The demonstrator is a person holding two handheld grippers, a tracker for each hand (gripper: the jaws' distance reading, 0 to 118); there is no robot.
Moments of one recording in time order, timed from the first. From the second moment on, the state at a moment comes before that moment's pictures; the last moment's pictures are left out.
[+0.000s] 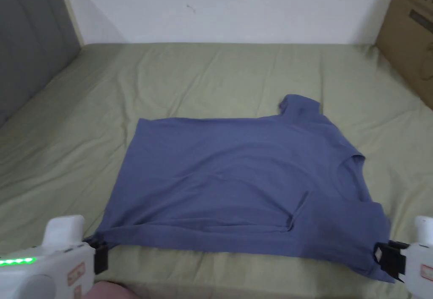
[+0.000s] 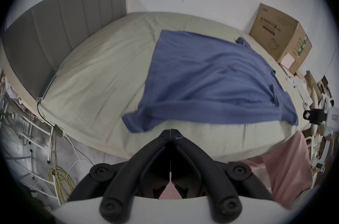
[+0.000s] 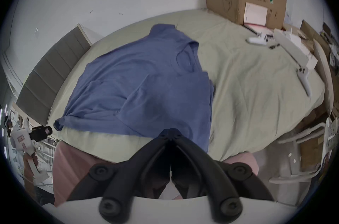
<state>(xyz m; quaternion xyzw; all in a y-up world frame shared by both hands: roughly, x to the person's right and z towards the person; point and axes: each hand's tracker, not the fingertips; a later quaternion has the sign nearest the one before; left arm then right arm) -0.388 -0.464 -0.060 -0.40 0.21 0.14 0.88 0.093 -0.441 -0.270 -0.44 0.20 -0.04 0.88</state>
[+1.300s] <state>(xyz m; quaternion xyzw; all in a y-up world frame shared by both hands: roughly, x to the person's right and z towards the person) -0.427 -0.469 -0.091 -0.42 0.22 0.18 0.86 0.084 -0.488 -0.324 -0.51 0.17 0.04 0.84</state>
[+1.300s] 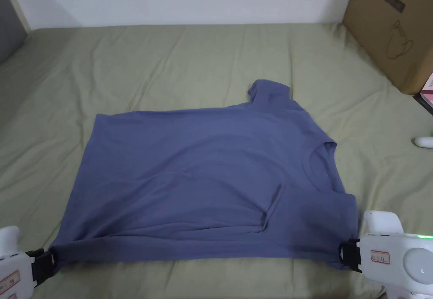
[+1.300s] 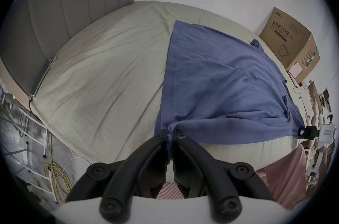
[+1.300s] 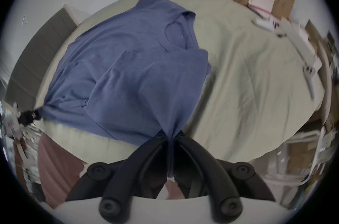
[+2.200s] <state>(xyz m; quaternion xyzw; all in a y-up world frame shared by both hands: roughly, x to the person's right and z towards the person) -0.497 -0.445 -0.247 -0.43 0.25 0.12 0.86 0.036 -0.437 -0.481 -0.51 0.16 0.01 0.85</state>
